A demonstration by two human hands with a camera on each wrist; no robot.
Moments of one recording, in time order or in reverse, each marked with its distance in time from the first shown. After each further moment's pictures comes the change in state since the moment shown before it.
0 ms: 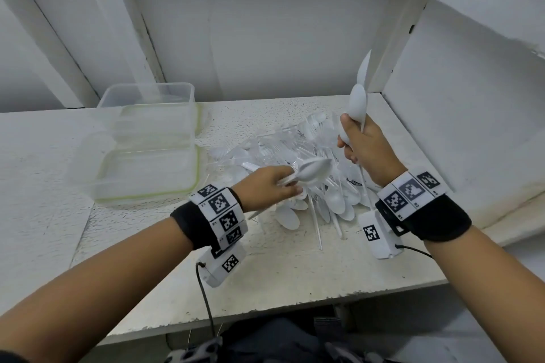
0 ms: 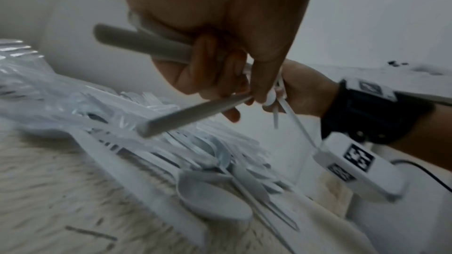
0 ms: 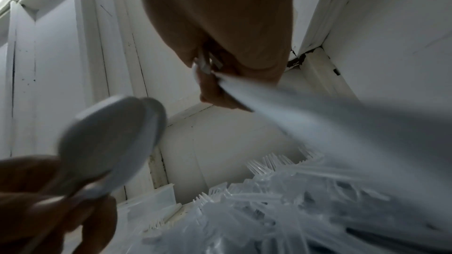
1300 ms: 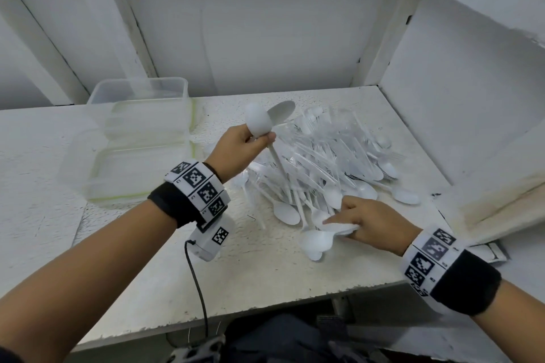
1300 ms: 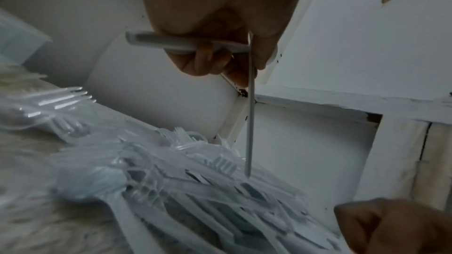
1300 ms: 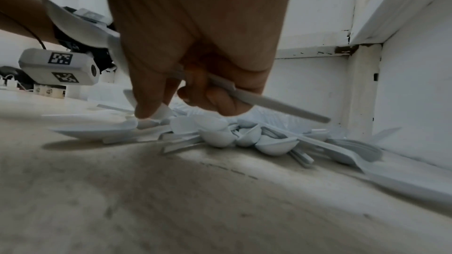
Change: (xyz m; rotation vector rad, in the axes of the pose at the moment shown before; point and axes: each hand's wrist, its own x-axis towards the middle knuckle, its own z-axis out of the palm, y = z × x) left_hand 0.008 -0.012 -0.037 -0.279 0.456 -0.042; right_hand -0.072 0.084 -0.028 -0.885 -0.572 -0.165
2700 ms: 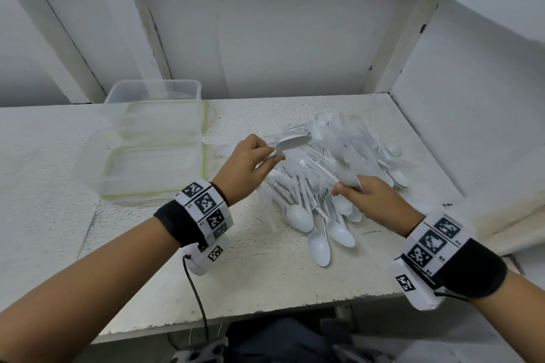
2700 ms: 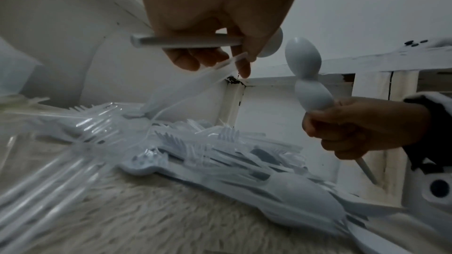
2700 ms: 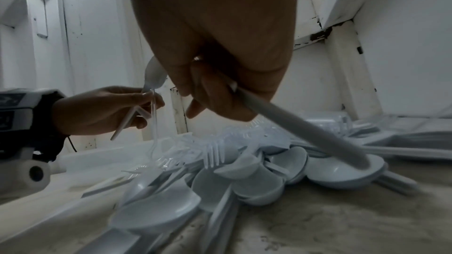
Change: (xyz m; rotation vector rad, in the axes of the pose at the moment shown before) left_hand -0.018 -0.026 0.006 0.252 0.007 0.284; right_hand 0.023 -0.036 -0.036 0.419 0.181 0.260
